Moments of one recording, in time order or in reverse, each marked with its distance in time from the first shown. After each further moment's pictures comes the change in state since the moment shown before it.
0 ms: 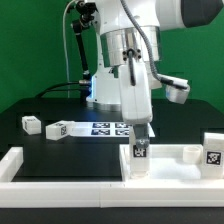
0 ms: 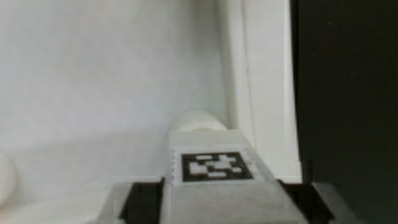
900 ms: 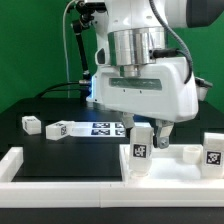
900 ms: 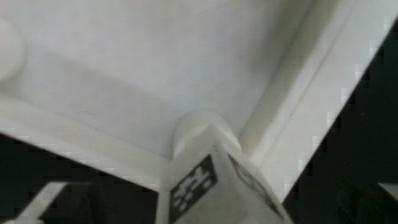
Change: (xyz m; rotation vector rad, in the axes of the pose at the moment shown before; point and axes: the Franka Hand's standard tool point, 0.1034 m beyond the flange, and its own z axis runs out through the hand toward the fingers) arm -0.001 0.007 -0.001 -0.066 0.027 -0.756
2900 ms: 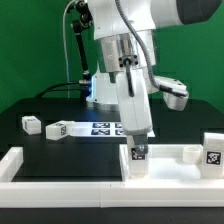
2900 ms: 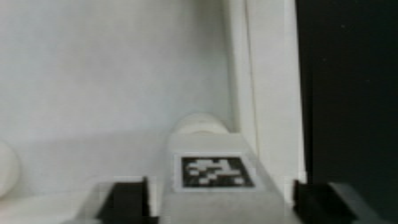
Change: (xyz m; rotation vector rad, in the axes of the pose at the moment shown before) arm 0.009 -0.007 0.000 -0.016 -0.041 0.392
